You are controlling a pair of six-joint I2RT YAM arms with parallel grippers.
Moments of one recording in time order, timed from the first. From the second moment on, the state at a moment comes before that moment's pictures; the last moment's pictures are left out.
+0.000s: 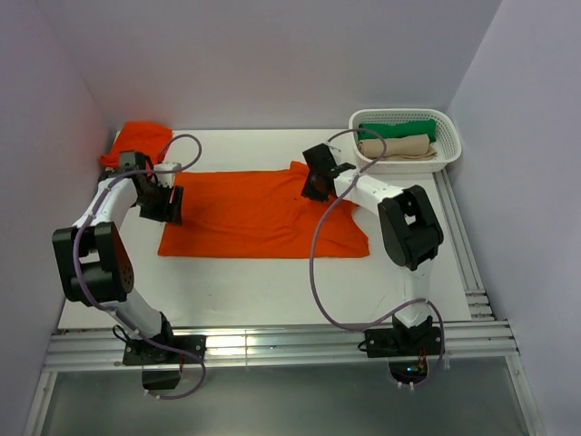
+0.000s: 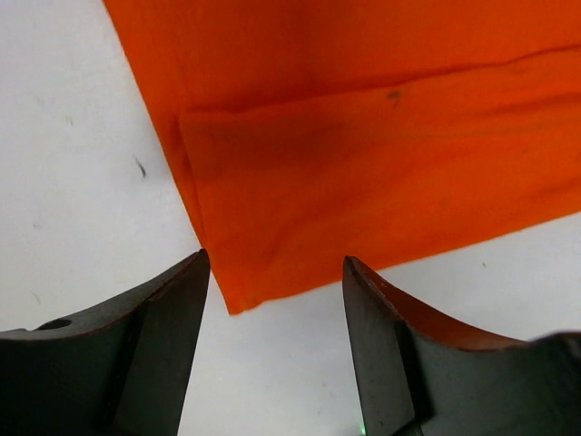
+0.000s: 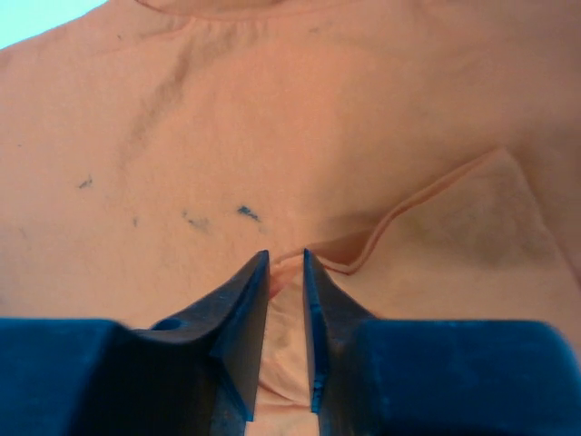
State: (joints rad) left arm 0.15 1.65 1.23 -0.81 0.29 0.35; right arm 0.47 2.00 1.44 -0.39 0.15 0.75
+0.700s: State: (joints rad) left arm 0.06 1.79 1.25 -0.66 0.19 0.31; right arm 0.40 1.56 0.84 -0.36 0.20 0.84
